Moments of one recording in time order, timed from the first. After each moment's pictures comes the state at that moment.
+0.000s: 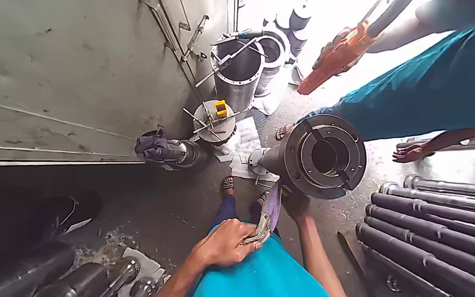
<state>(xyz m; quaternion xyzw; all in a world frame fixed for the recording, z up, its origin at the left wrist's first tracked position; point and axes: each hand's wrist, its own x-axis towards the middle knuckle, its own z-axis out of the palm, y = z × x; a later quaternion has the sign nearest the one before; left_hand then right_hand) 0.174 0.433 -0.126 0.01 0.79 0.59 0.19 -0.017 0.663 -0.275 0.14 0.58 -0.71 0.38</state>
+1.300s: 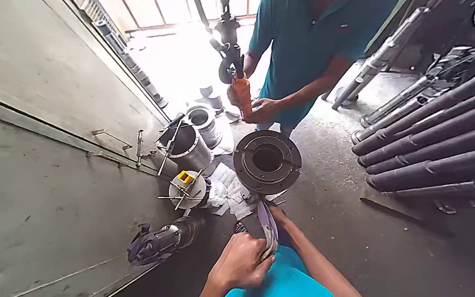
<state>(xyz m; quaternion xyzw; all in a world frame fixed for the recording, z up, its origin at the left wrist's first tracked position) 0.105 0.447 -0.069 0.27 0.88 0.35 0.20 0.018 0.639 -0.284 0.12 0.56 -0.73 0.37</state>
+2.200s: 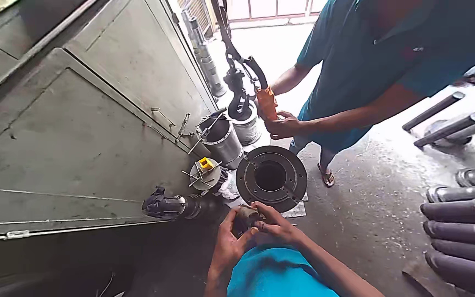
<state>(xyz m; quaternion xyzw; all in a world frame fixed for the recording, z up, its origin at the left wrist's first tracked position) 0.055 0.578 -0.066 -0.15 0.72 0.65 -0.17 -0.086 0.703 -0.131 -0.49 0.46 -0.66 0.33</state>
